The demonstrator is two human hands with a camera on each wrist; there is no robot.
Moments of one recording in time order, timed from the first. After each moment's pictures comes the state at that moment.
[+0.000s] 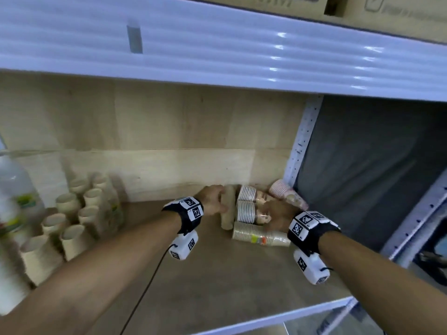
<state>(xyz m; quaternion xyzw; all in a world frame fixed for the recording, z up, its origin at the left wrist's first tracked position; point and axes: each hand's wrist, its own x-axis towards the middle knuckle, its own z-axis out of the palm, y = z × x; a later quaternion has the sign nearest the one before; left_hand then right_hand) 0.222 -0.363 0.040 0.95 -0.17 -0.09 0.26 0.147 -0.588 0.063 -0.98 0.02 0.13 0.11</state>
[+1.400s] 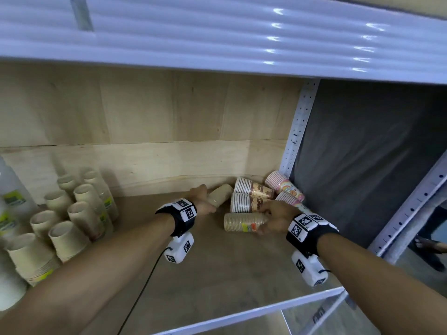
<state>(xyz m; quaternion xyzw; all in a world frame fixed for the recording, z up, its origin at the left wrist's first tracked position) 0.205 -0.362 0.034 0.96 -0.05 -0.12 0.24 0.139 -0.605 0.039 -0.98 -0.01 0.11 0.15</state>
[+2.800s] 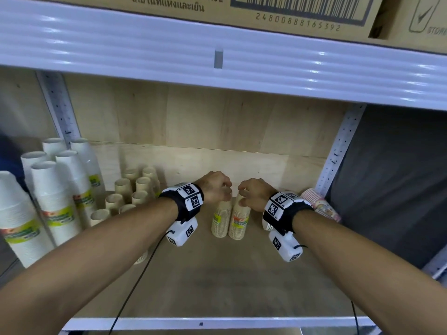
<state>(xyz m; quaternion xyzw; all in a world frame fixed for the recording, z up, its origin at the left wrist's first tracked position) 0.168 -0.289 0.104 0.96 -0.14 -0.04 0.23 0.174 -0.461 0.100 -0.97 -0.18 0.03 0.13</state>
